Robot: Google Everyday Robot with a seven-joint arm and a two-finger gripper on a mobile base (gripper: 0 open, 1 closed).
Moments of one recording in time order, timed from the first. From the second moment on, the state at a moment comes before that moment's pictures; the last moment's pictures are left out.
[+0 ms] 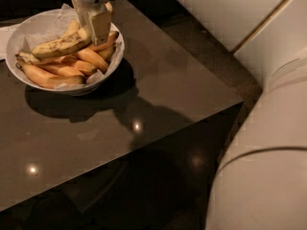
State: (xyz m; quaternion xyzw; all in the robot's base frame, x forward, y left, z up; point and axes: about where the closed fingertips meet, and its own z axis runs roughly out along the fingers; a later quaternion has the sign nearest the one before) arm 0.595 0.124 1.007 -0.88 0.43 -0.09 0.18
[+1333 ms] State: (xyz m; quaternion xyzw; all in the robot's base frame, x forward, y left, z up) arm 0.549 0.080 1.020 -0.84 0.50 -0.09 0.19
